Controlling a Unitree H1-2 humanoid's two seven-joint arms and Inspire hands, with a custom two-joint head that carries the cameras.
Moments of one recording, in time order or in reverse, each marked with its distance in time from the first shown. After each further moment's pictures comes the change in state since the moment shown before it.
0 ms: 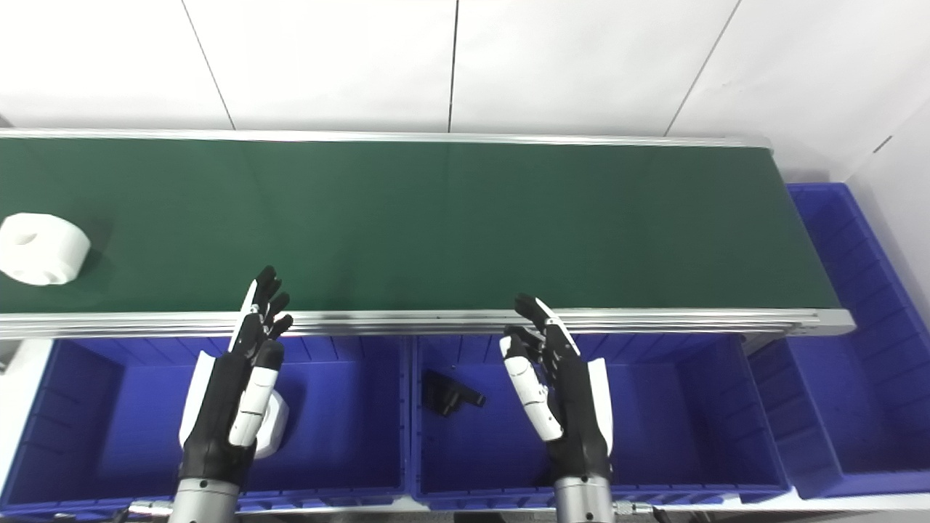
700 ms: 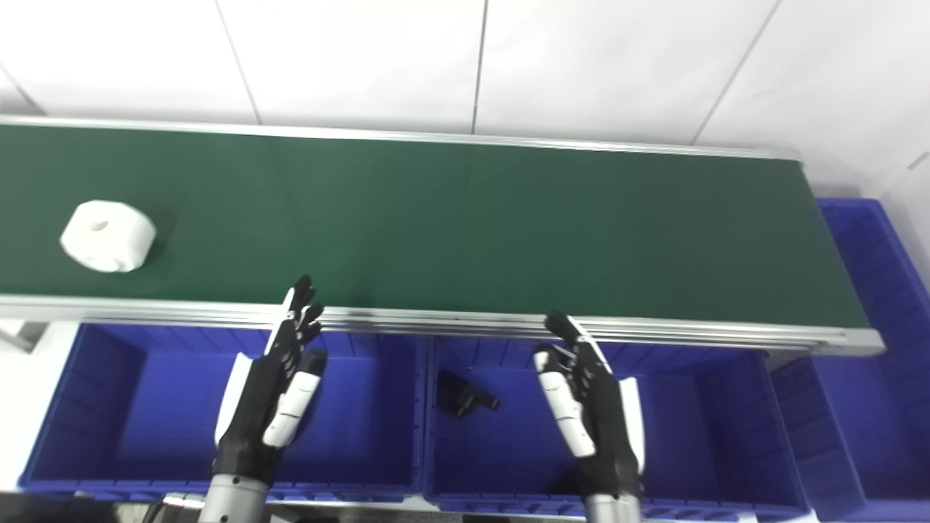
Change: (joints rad) left arm 0.015 -0.007 -0.030 0.072 0.057 -0.048 0.041; right arm 0.000 -0.086 -0.049 0.055 0.112 -0.025 0.017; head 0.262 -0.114
